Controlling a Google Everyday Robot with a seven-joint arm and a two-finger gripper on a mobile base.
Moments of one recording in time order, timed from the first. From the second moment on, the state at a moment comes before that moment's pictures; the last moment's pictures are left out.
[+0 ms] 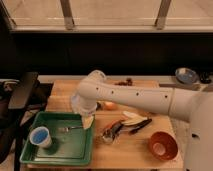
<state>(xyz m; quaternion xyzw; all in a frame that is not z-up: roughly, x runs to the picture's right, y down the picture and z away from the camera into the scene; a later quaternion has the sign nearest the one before) -0.126 0.164 0.723 -0.31 -0.24 -0.23 0.89</state>
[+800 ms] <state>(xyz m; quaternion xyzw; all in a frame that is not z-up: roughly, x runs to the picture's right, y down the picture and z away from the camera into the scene) -0.147 0.179 0.728 -0.31 -0.24 -0.26 0.88</state>
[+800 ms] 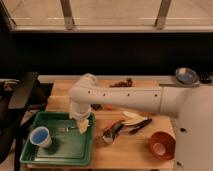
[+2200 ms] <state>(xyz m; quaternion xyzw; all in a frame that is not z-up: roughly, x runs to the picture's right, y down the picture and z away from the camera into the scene) -0.158 0.222 0.820 -0.35 -0.23 -0.20 0.89</state>
